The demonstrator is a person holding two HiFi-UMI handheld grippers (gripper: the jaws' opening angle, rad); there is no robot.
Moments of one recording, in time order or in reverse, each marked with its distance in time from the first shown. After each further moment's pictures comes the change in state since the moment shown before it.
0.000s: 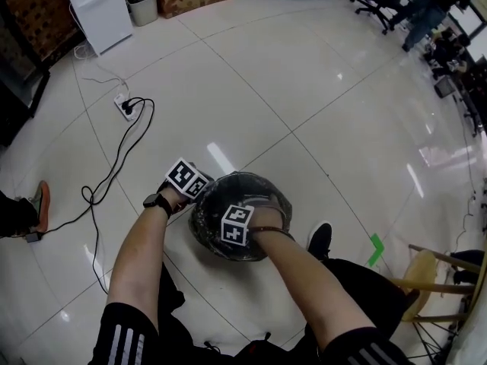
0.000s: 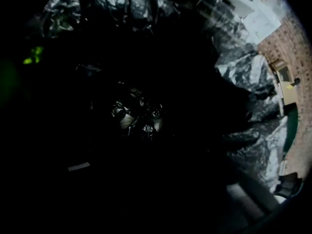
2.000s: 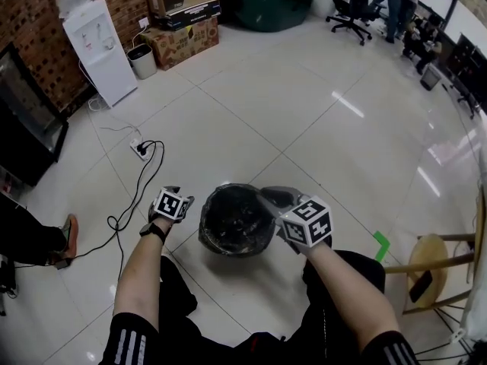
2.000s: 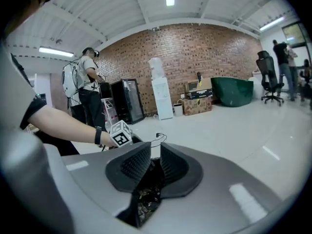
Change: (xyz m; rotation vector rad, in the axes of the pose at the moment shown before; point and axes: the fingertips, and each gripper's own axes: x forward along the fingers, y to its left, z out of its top) left arm -0.134 0.002 -0.008 0.014 -0.076 0.530; right arm -0.313 -0.052 -0.082 0.930 -1.109 -0.087
